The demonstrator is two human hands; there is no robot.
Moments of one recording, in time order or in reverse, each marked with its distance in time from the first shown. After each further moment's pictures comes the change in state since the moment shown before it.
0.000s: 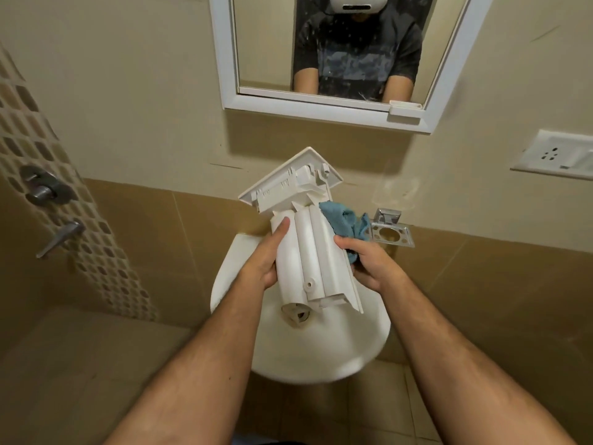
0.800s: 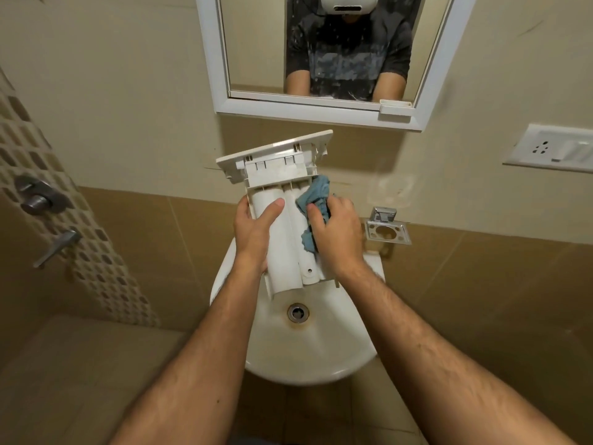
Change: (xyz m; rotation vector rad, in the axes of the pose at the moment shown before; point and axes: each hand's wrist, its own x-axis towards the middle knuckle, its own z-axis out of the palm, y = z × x) left_hand -0.008 0.035 0.017 0.093 0.249 0.568; right_hand 0.011 -0.013 0.069 -1.019 0.618 -0.551
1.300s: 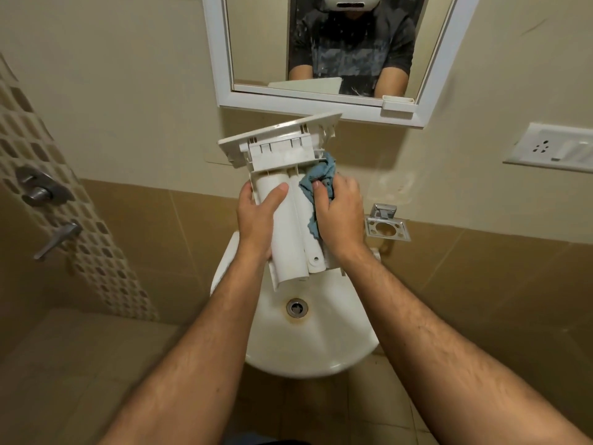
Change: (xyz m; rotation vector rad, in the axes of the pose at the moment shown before) left_hand -0.007 0.017 0.013 -0.018 -0.011 0.043; right_hand 0.011 -0.012 -0.009 0.093 0.053 -0.057
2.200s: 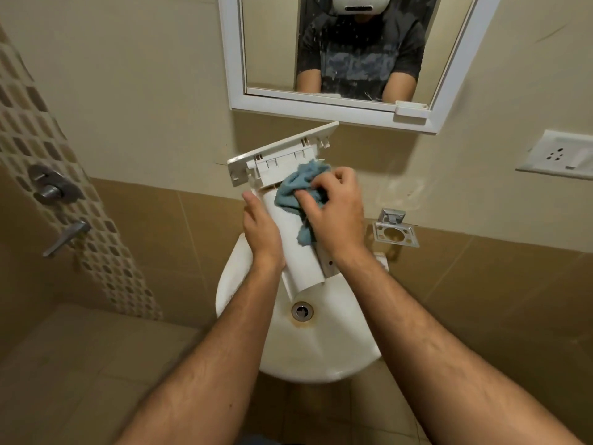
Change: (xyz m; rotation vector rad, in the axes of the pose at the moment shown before) left_hand -0.013 0.000 0.007 -0.008 0.345 -0.143; right_hand -0.005 -0.025 0.004 -0.006 0.064 -0.210
